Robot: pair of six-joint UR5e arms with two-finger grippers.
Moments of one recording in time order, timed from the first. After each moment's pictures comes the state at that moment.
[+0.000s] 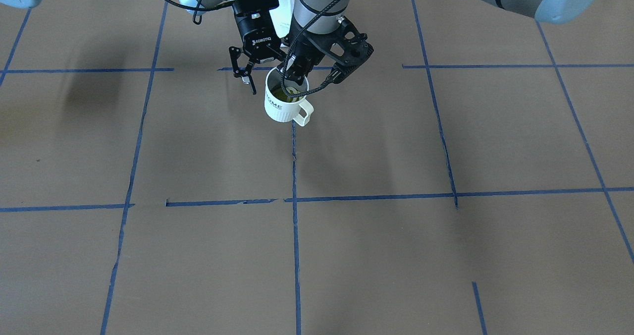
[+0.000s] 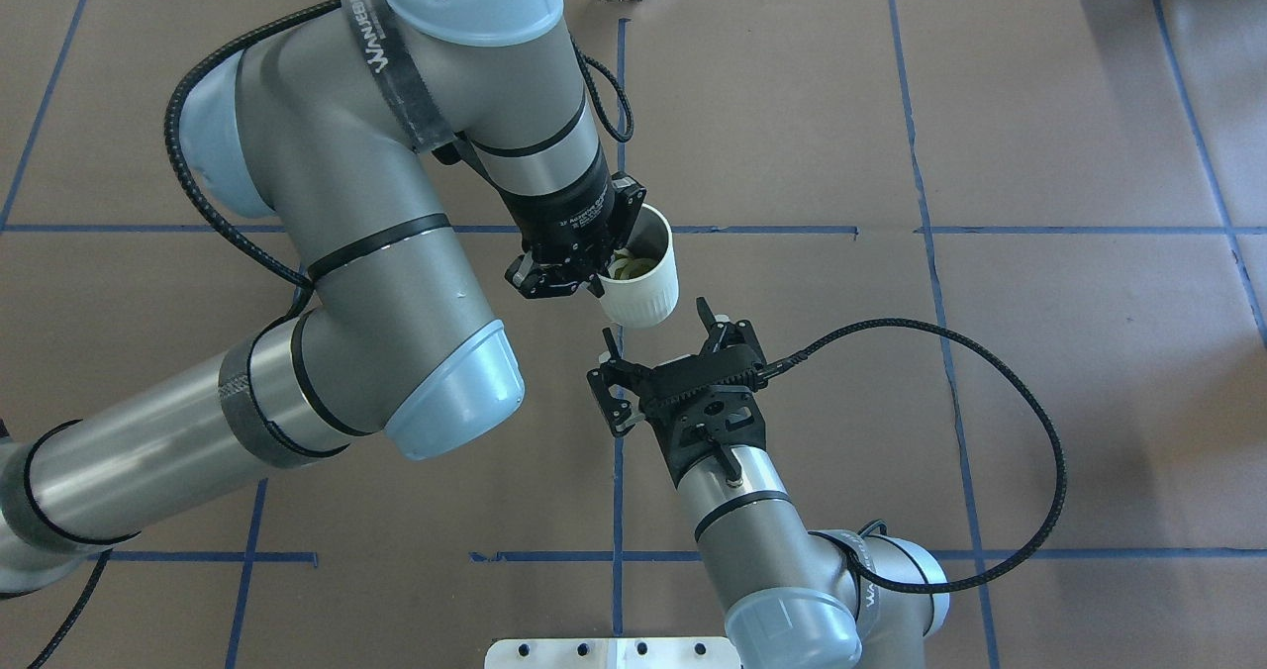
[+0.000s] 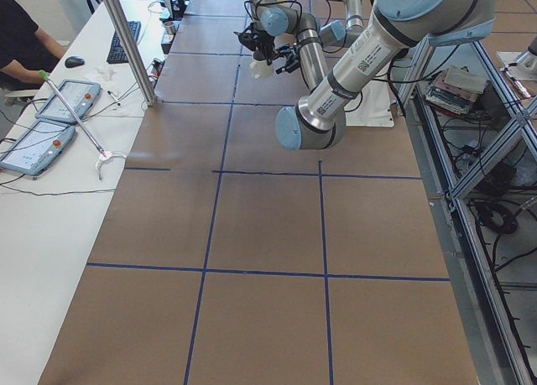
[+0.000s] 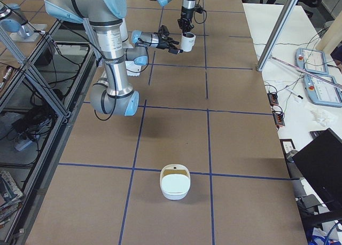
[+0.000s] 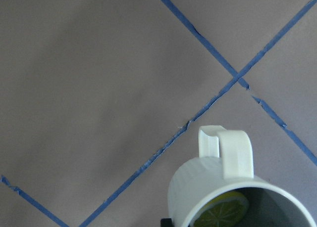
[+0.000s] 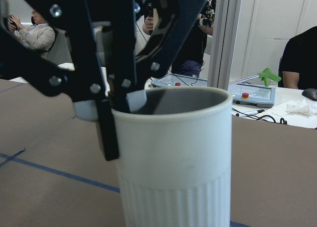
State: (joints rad) left arm -0.64 -2.50 -1.76 -1.28 -2.15 -1.92; right arm 0.09 -1.11 1.78 -0.86 0.58 0.84
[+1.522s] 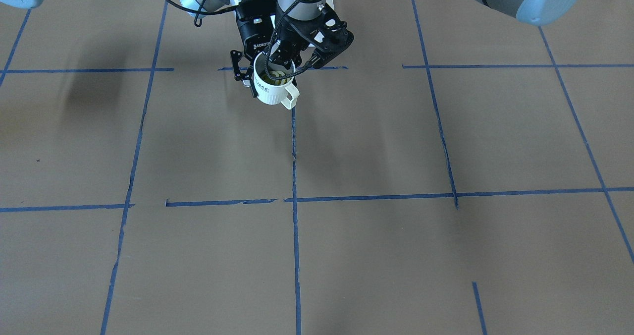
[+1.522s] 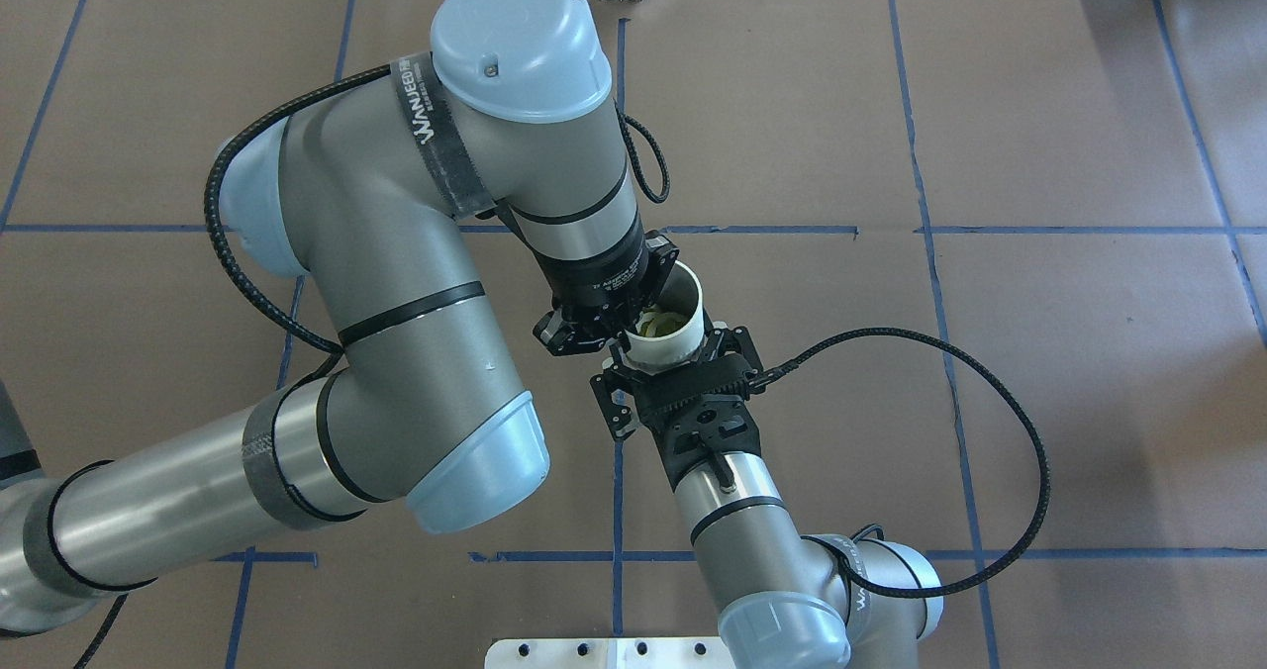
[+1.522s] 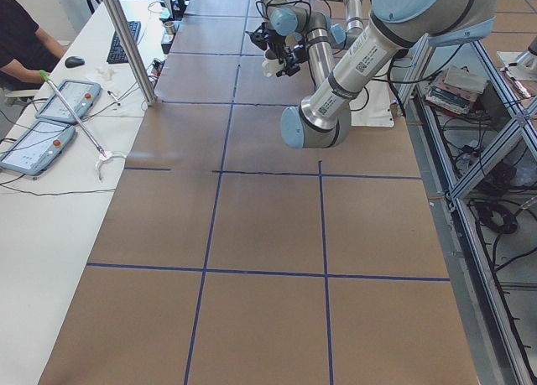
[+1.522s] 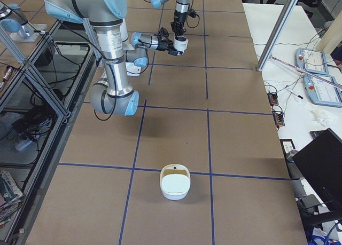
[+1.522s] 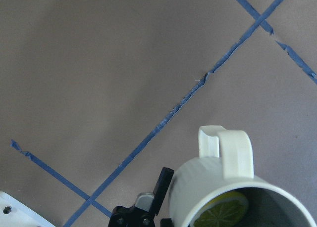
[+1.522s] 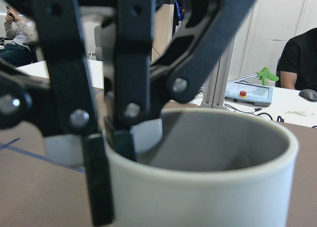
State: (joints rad) left arm -0.57 -2.51 -1.78 -1.26 -2.14 -1.93; right arm 0.09 -1.11 1.75 -0.86 0.57 0.84
